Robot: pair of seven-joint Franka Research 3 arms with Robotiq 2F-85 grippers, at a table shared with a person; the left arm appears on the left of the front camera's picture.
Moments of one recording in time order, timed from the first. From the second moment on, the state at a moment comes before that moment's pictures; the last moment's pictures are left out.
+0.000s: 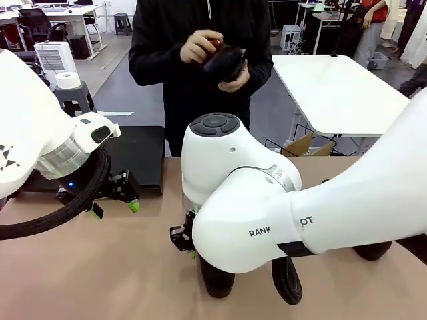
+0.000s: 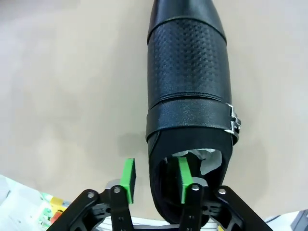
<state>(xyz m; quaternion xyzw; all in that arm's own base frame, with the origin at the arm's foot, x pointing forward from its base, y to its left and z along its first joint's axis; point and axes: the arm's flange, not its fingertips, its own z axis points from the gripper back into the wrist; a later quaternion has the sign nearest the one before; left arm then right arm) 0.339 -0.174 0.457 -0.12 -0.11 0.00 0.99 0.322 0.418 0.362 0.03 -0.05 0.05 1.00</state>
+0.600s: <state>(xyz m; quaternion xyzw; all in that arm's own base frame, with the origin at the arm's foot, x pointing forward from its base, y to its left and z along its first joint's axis) 0.339 -0.174 0.457 -0.12 -0.11 0.00 0.99 0.311 0.403 0.392 0.06 -0.04 0.02 1.00</state>
